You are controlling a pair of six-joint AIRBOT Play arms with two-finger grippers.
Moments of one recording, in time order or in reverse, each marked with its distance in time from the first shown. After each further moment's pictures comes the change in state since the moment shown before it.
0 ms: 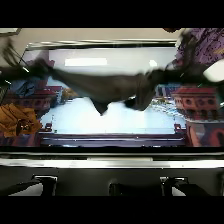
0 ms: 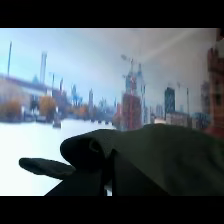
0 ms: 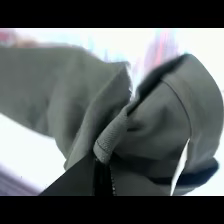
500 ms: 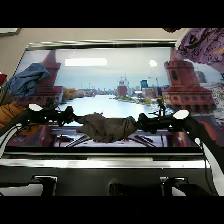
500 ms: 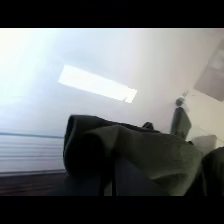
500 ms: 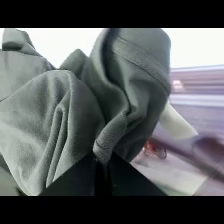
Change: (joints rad) left arm -0.045 -0.179 -0.614 -0.240 0.069 0.068; right arm 0.000 -0.026 -0.750 0.356 -0.106 0.011
